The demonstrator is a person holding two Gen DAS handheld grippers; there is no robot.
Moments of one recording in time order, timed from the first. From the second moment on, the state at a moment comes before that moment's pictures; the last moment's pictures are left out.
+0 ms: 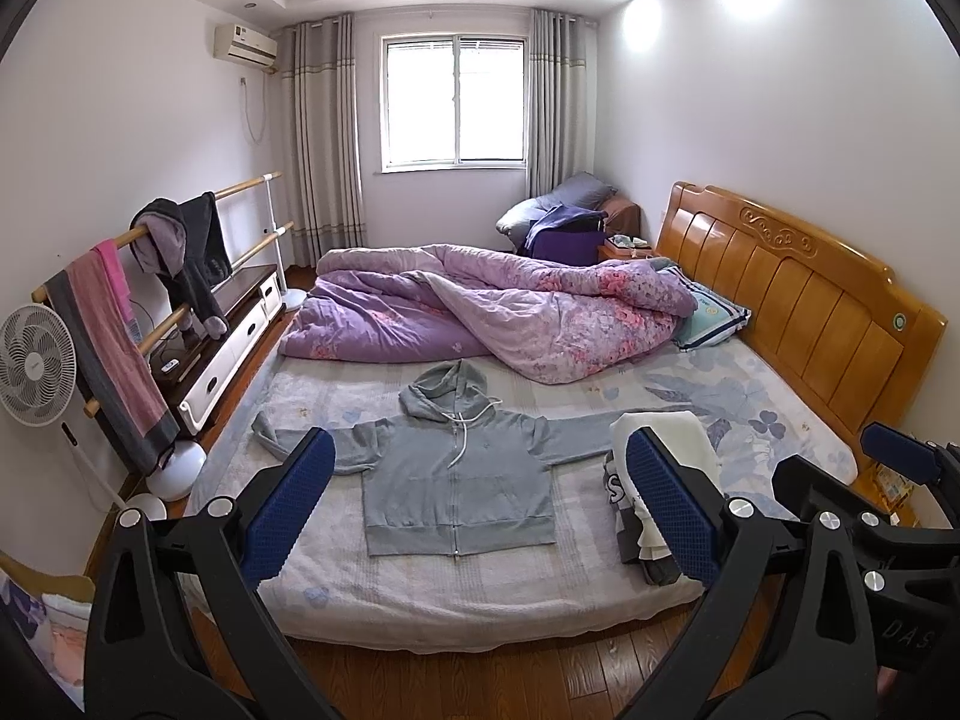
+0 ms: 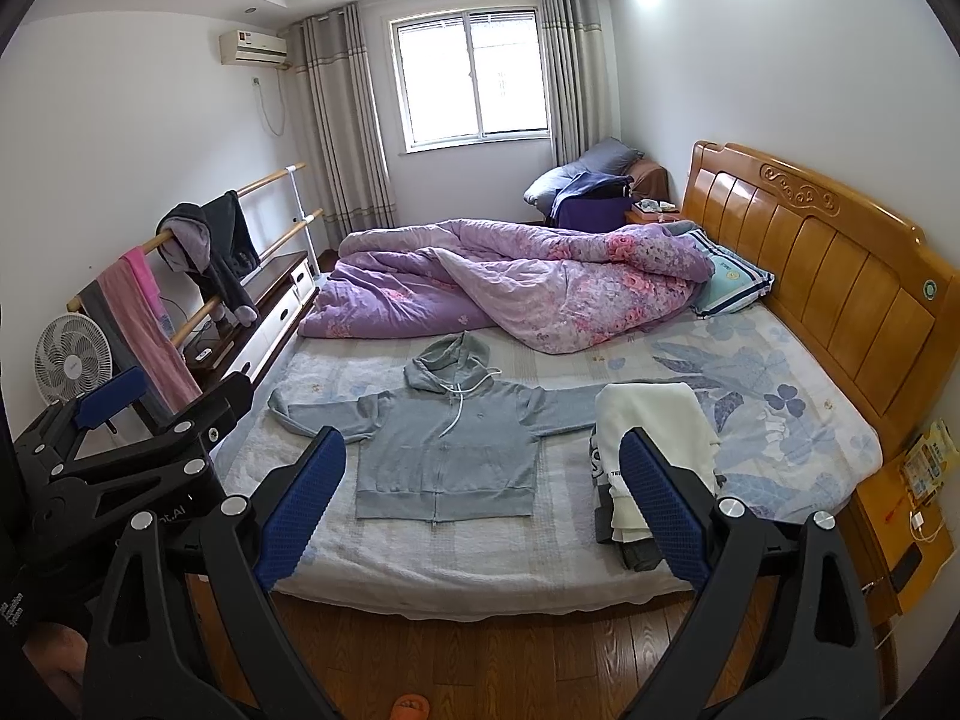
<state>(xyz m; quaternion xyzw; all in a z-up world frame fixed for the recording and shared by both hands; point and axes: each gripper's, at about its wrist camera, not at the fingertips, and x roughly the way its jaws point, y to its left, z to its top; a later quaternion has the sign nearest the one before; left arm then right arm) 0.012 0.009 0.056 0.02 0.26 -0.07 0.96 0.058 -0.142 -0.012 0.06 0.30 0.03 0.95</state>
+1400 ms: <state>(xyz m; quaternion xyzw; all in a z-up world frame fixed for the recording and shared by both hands) 0.018 0.015 0.052 0.02 0.27 -0.07 0.96 0.063 -0.141 -0.013 0.06 0.30 0.03 0.95</state>
